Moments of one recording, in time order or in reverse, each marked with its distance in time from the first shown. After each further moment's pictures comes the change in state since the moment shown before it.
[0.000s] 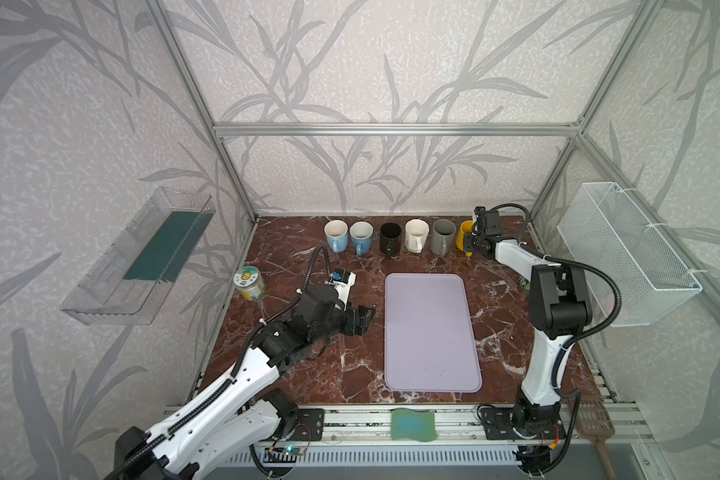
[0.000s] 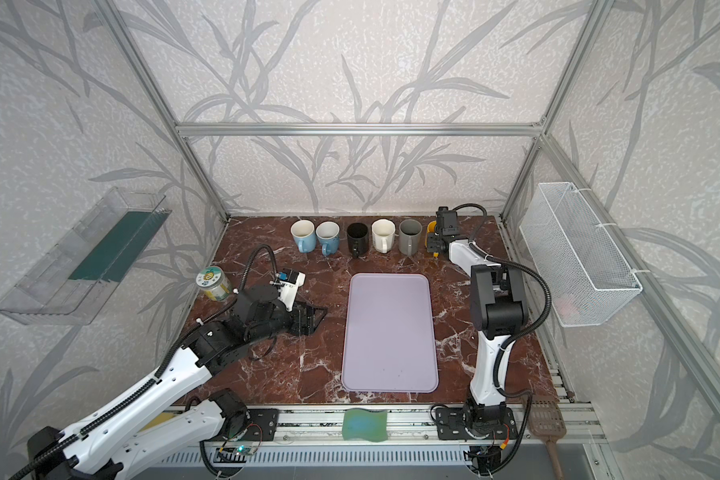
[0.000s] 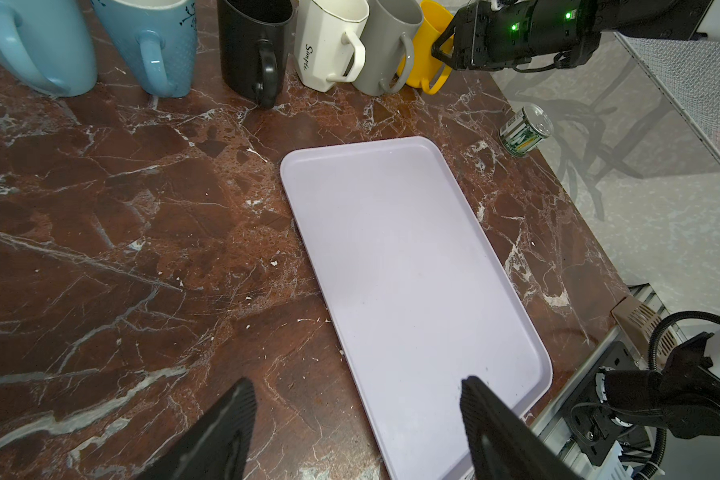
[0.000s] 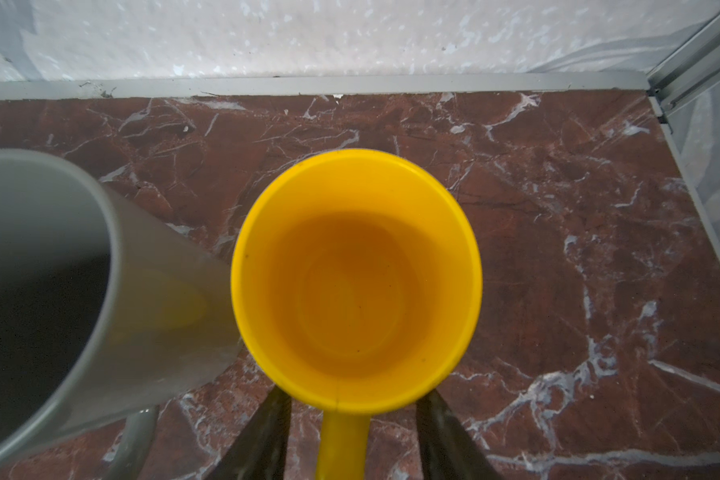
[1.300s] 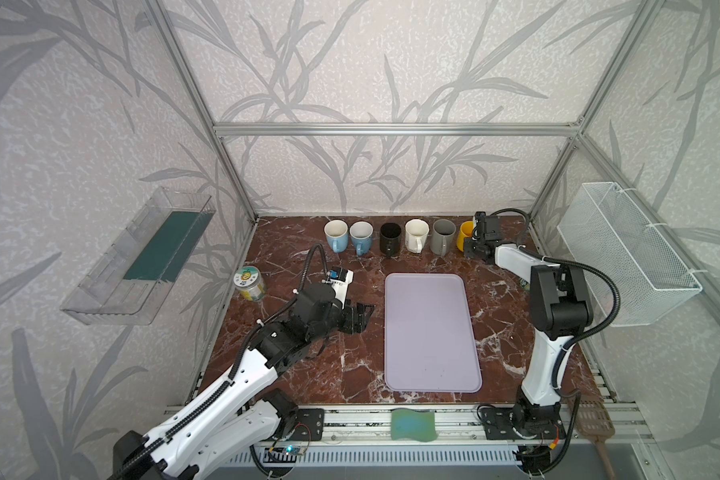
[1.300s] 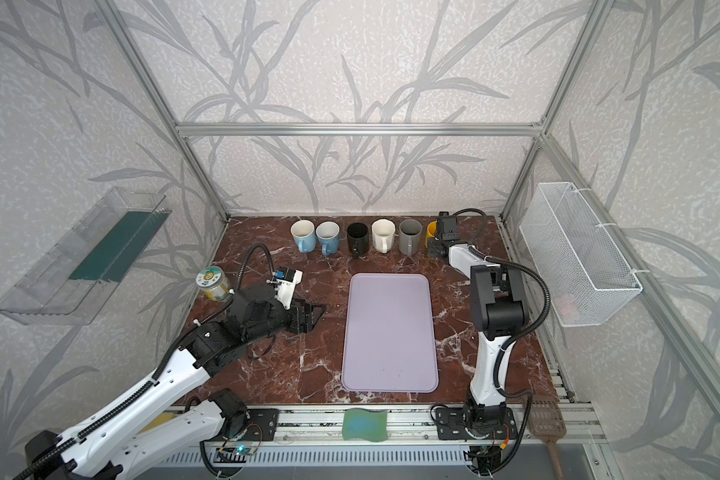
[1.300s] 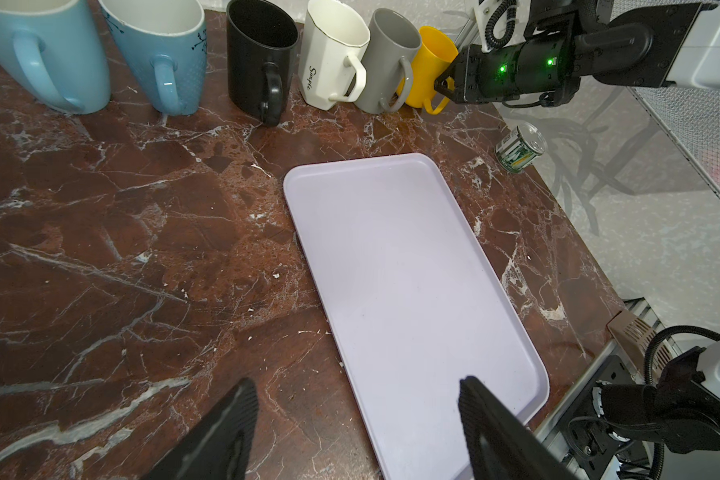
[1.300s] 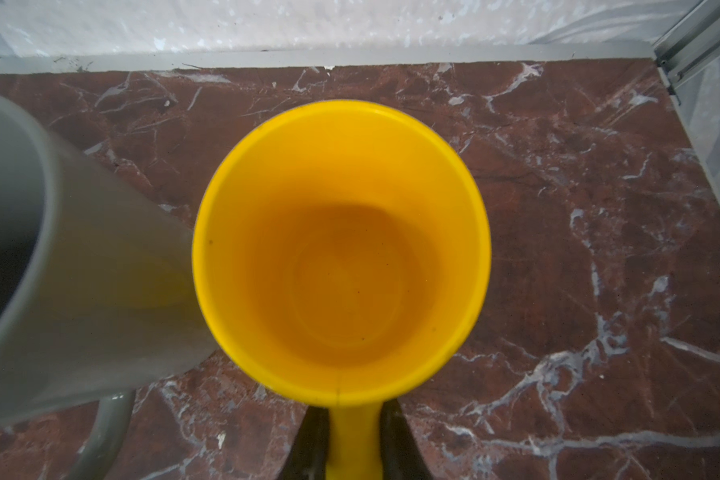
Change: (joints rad) left arm 0.014 -0.011 0.000 0.021 -0.004 -0.016; right arm 0.000 -0.008 -0.063 0.039 0.013 0.003
